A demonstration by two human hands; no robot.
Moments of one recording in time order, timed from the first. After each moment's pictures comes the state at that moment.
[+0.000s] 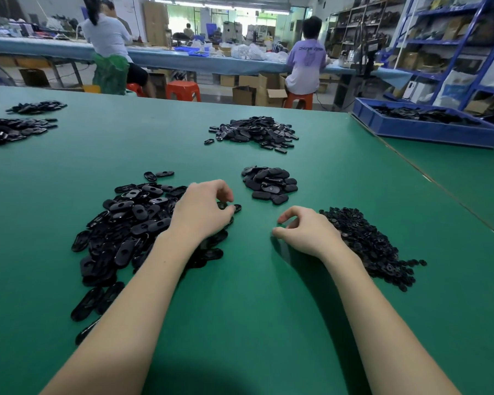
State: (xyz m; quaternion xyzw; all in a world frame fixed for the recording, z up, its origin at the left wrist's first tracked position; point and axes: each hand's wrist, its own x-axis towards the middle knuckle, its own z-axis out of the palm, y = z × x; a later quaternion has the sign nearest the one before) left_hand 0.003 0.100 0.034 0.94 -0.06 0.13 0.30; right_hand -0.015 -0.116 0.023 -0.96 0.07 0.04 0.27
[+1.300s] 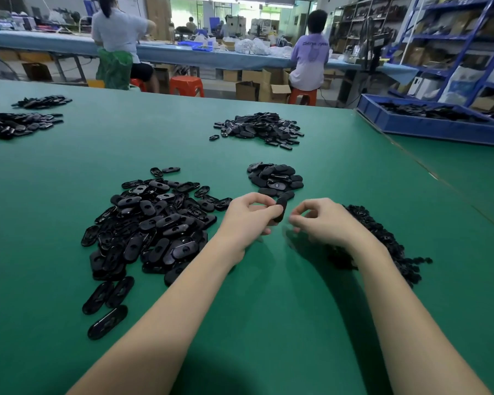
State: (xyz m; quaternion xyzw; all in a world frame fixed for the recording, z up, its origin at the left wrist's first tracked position) left_hand -0.026 0.041 0.030 0.70 0.03 -0.06 0.72; right_hand -0.015 -0.134 0.040 -0.95 0.02 0.06 0.32
